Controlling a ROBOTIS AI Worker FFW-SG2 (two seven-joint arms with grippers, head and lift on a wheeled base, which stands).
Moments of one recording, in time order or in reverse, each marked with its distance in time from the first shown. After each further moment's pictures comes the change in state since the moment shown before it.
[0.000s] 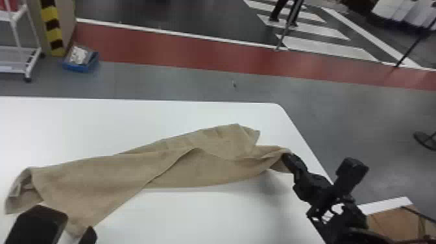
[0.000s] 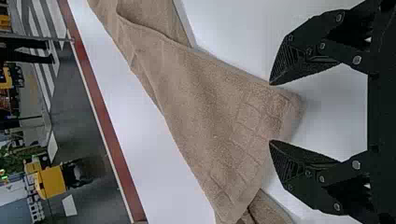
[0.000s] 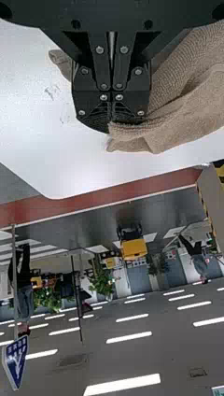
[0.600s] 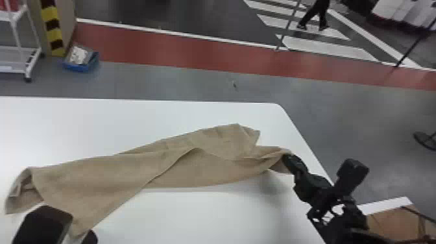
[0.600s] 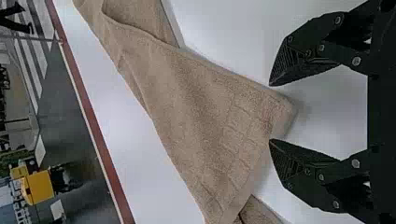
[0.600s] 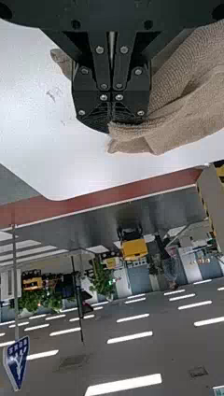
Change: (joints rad) left arm -0.024 -0.008 -0.012 0.031 0.000 0.029 -0.008; right arm 0.000 0.000 -0.006 0.010 -0.006 -0.007 0.005
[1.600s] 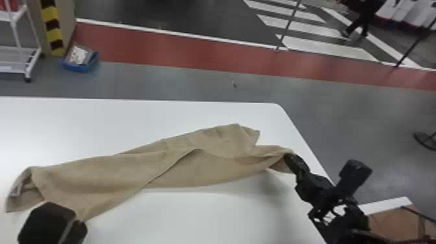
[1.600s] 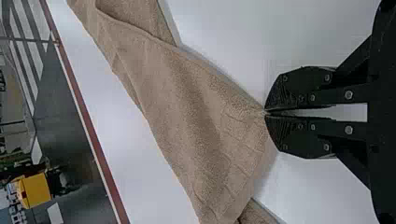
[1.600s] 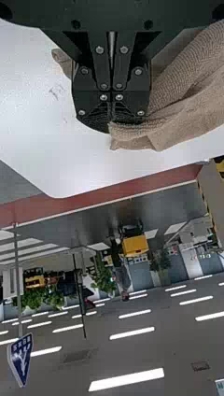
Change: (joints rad) left arm -0.031 -0.003 -0.006 0.045 0.006 0.000 -0.012; right arm 0.000 0.000 -0.008 0.006 -0.017 -0.011 0.002
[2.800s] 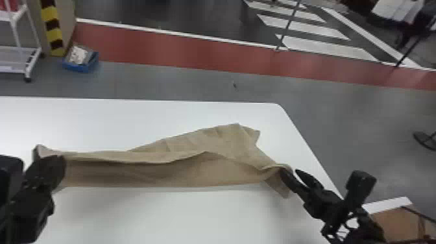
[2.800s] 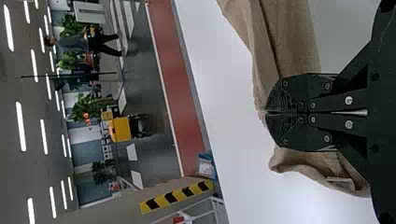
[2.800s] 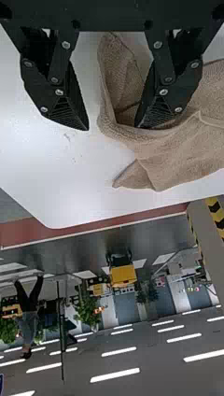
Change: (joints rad) left arm -0.018 -0.033 0.131 -0.048 0.086 -0.271 0.113; right arm 0.036 -0.009 -0.078 0.001 0.083 0.101 0.171
